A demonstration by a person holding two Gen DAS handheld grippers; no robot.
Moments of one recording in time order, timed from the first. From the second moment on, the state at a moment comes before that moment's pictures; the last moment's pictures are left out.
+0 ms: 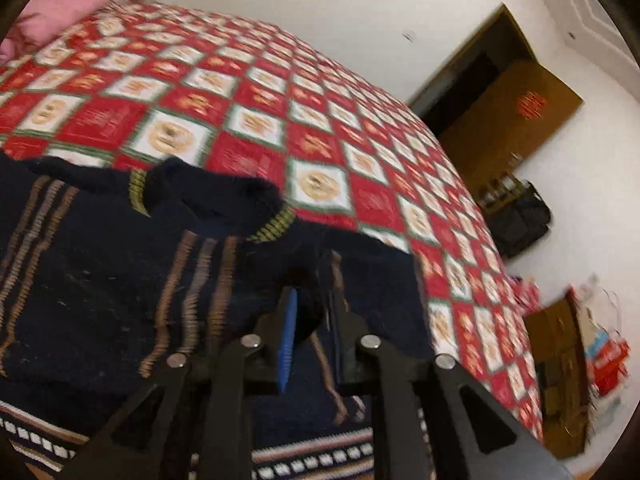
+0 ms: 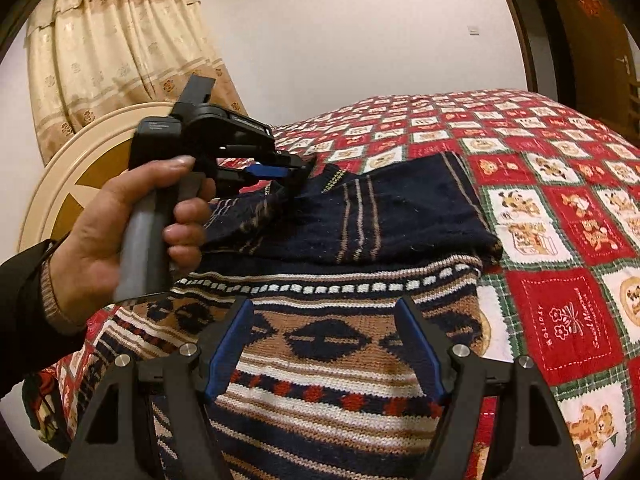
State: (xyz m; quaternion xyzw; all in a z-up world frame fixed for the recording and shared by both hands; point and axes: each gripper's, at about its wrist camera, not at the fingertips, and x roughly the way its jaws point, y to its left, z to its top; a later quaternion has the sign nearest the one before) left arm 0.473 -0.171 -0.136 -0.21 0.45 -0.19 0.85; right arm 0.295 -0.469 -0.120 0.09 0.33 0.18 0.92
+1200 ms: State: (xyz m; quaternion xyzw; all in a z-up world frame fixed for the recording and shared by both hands) left arm 0.412 0.107 -0.193 -0.10 0.41 0.03 0.91; right arm 0.511 -0.399 -0.166 0.25 0.52 0.11 0.81
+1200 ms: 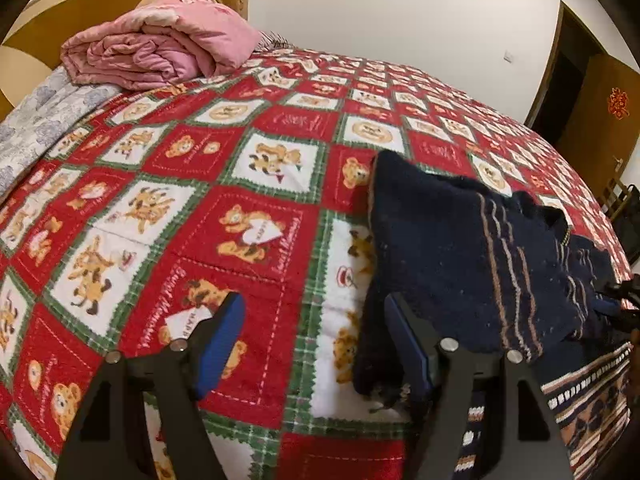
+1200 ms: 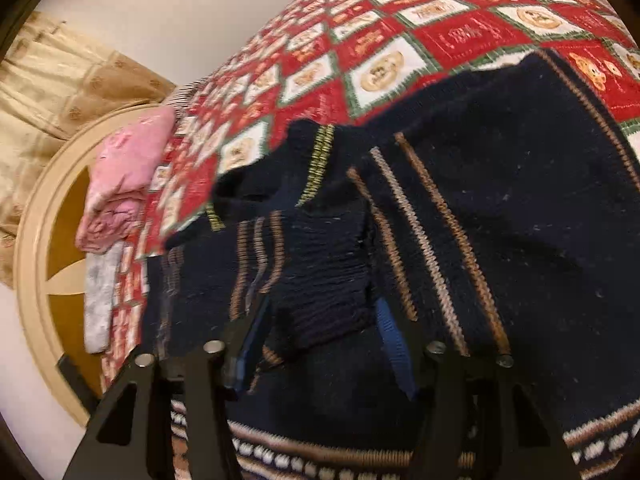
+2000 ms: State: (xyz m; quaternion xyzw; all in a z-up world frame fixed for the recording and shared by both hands) left arm 0.409 0.051 -0.192 -0.02 0.43 0.00 0.90; right arm 0.509 -0.434 -0.136 0.15 0.47 0.07 0.87
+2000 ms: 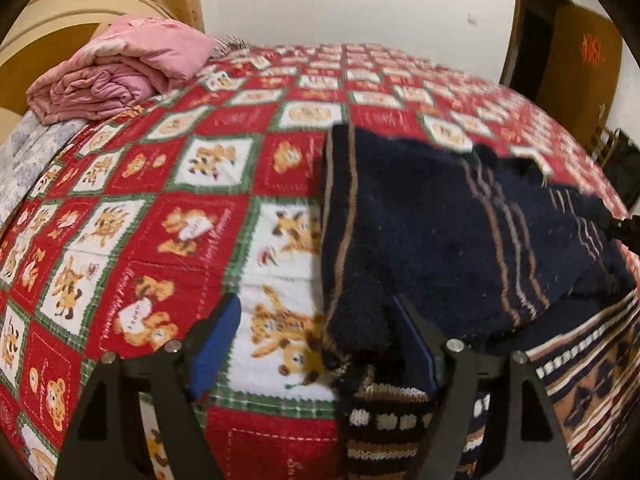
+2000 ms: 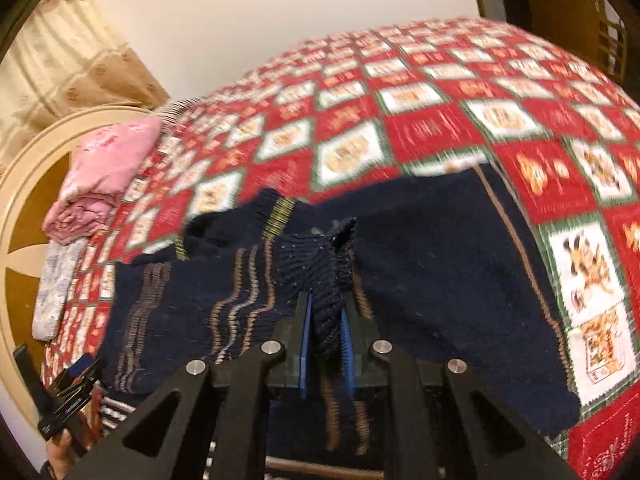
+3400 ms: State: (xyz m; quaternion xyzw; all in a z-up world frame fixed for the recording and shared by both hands) left arm 0.321 0.050 -0.198 -0.01 0.45 0.03 0.89; right arm 0.372 -0.444 -0.144 0.04 0.51 0.07 0.86
